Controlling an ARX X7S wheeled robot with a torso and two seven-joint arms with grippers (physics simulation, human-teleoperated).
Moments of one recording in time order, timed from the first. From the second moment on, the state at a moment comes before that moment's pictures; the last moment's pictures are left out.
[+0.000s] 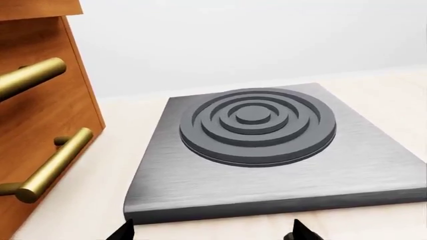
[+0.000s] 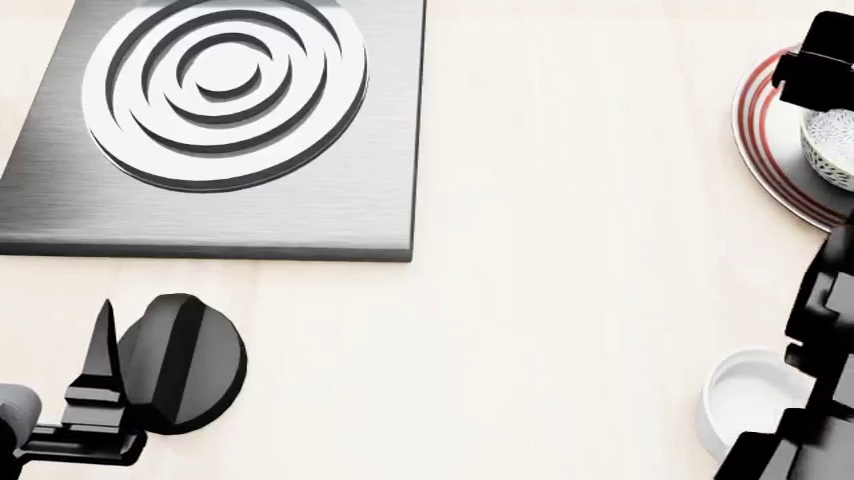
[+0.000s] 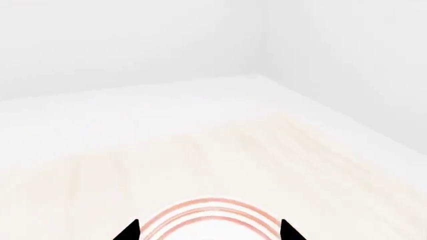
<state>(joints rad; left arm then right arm) -0.17 -0.44 0.16 0.60 -0.37 -0.48 -0.36 1.22 0.22 0.40 0.61 -0.25 0.44 -0.04</state>
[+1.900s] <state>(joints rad) -0.16 -0.44 0.23 0.58 -0.36 -0.48 -0.38 0.26 0.09 0.00 -0.32 -0.27 0.14 -0.02</state>
